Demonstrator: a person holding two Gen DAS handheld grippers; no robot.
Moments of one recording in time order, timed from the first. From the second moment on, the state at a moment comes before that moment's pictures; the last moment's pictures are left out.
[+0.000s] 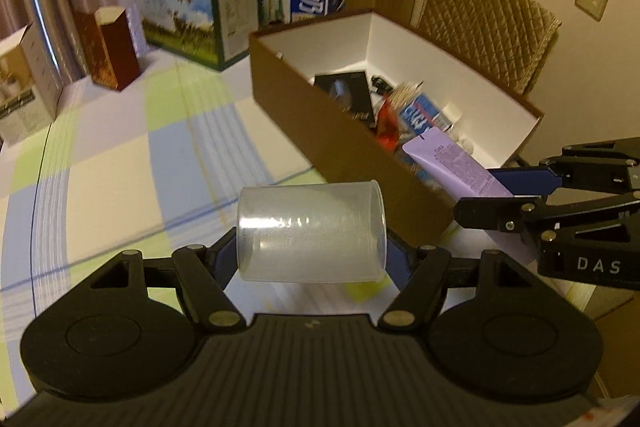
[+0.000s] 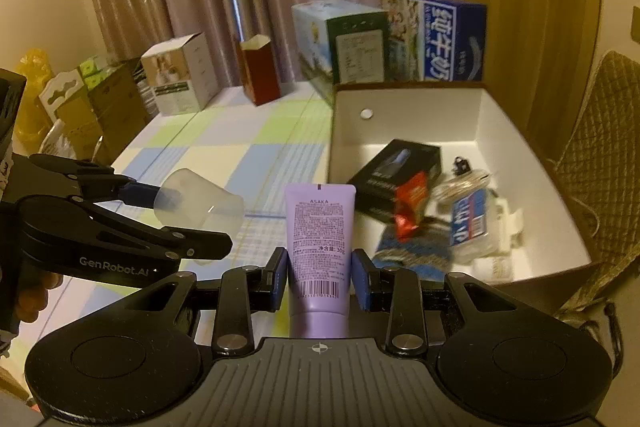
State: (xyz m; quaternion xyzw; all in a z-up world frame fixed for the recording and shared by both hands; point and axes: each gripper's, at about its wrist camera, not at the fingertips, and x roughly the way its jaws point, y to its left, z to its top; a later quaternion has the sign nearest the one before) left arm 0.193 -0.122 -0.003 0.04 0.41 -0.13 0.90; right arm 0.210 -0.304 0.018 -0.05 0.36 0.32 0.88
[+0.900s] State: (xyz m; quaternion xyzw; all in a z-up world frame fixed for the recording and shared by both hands) left arm 0.288 -0.212 0.011 0.05 0.38 -0.15 0.91; right arm 0.334 -0.374 0.023 -0.03 0.34 0.28 0.90
